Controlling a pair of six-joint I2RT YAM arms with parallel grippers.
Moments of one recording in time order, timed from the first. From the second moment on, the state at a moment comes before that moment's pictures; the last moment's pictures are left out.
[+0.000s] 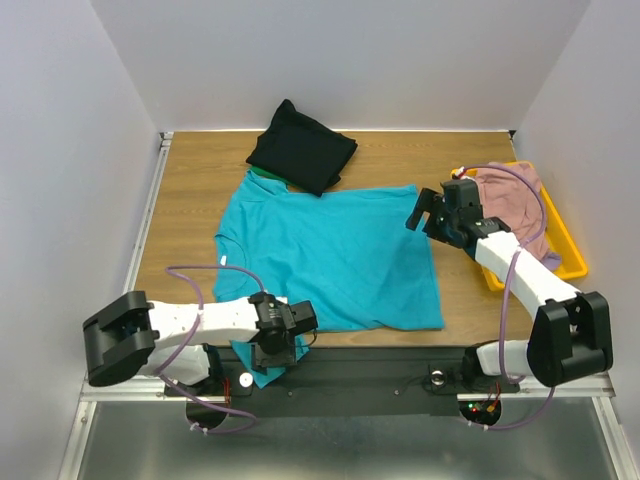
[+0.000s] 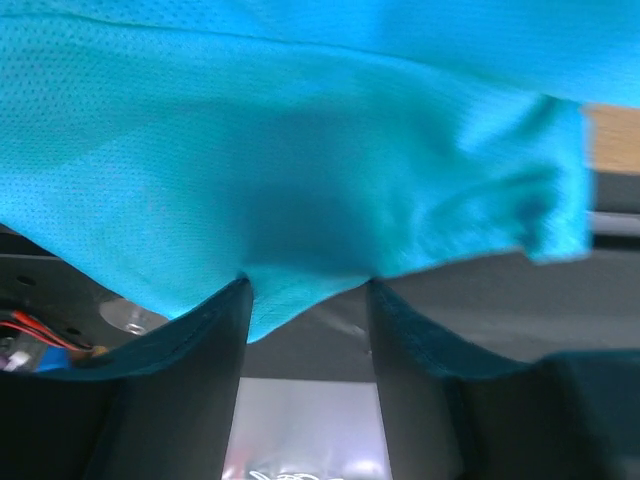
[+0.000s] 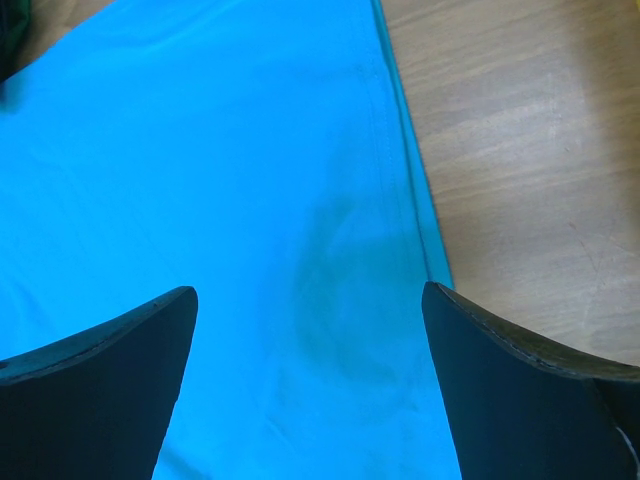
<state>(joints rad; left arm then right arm) -1.21 1.23 0.59 -0.92 -0.02 -1.27 0.23 1.32 0.90 -0.35 0.10 0.56</state>
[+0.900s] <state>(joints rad) -1.29 1.29 0.64 -0.96 -0.12 -1.36 0.23 0.77 0.56 -0.84 0.05 0.84</state>
